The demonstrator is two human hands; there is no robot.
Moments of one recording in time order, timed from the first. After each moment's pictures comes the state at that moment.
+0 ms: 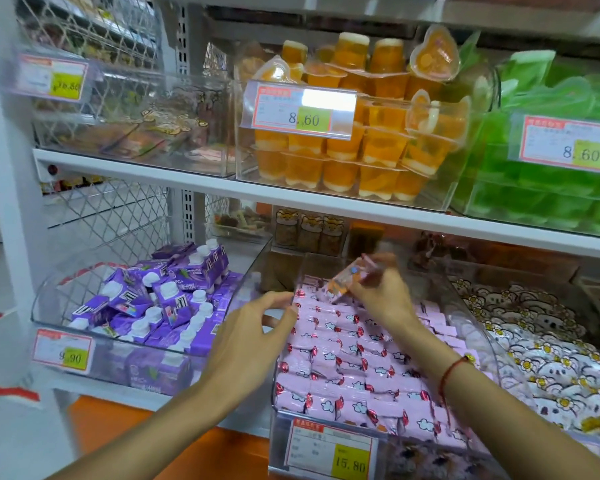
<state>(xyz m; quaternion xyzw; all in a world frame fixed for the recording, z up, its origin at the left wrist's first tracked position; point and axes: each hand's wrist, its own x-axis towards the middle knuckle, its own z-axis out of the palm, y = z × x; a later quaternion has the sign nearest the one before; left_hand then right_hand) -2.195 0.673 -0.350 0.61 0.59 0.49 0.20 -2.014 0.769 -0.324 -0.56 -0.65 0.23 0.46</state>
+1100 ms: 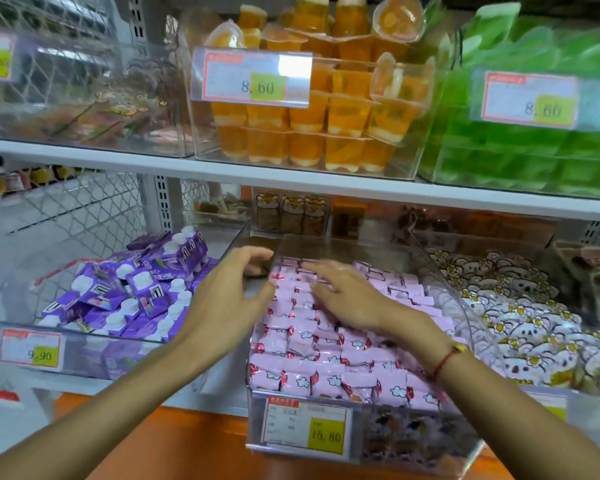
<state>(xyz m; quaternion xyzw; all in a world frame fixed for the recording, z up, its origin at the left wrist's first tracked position) -2.194 0.685 -0.329 0.67 0.55 0.48 0.13 -2.007 0.760 -0.336 -0.49 -0.85 0.12 0.16</state>
